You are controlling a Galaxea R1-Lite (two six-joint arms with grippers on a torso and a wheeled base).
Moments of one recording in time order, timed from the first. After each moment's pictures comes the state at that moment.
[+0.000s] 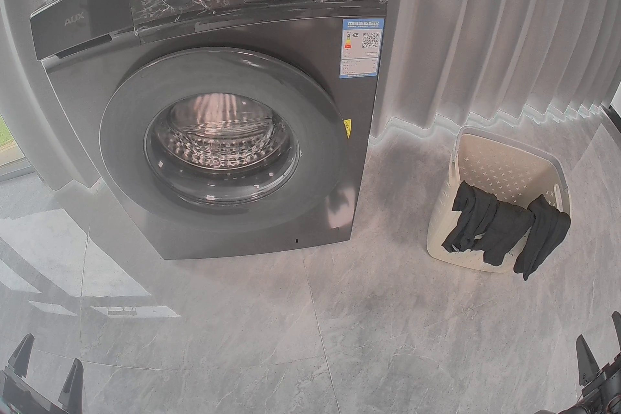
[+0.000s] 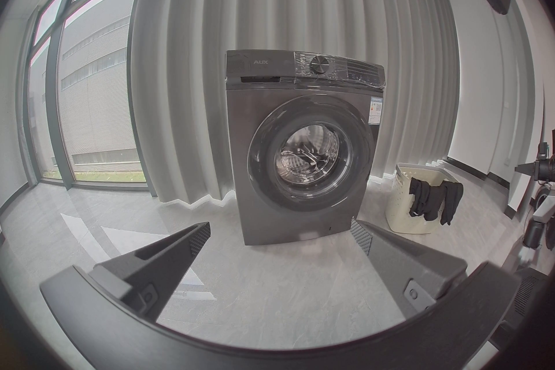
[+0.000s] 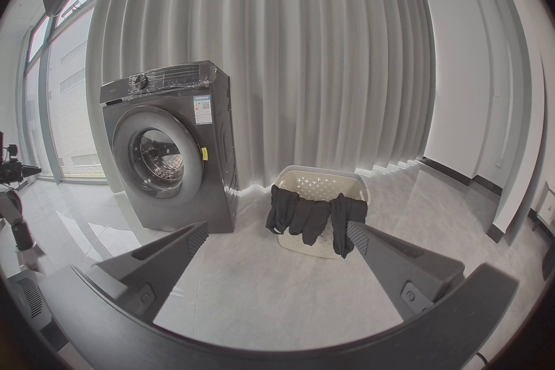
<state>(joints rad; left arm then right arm) 0.00 0.02 -0.02 0.00 -0.01 -0.01 0.00 0.02 -0.02 -0.01 0.00 0.00</state>
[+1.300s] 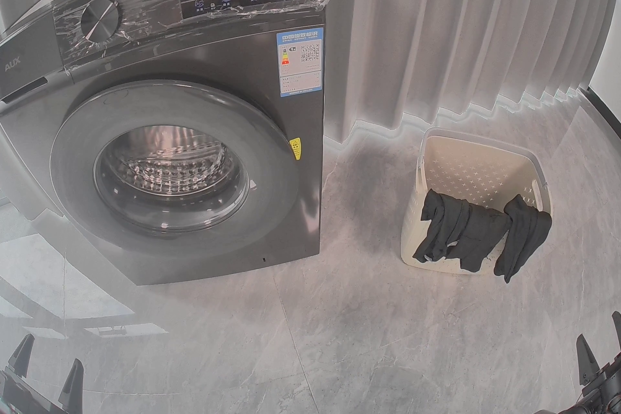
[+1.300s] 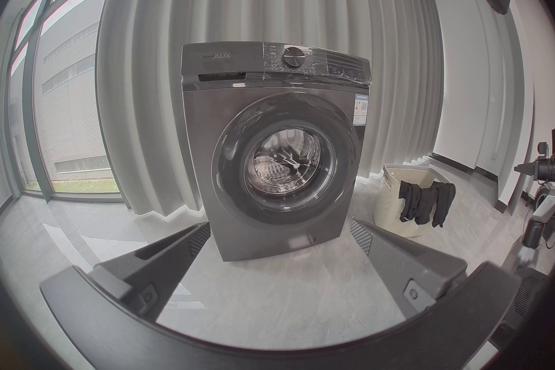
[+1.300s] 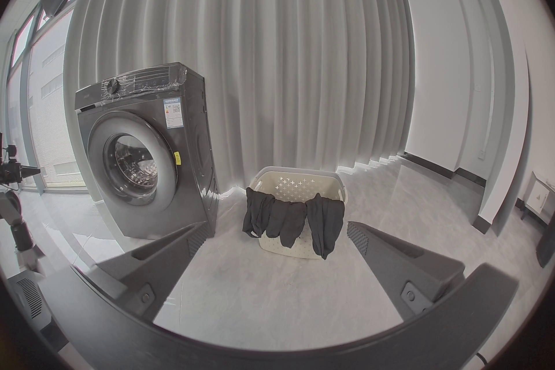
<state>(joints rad) 0.00 0.02 -0.02 0.00 -0.01 -0.01 0.00 0.02 -0.02 -0.01 0.00 0.00</state>
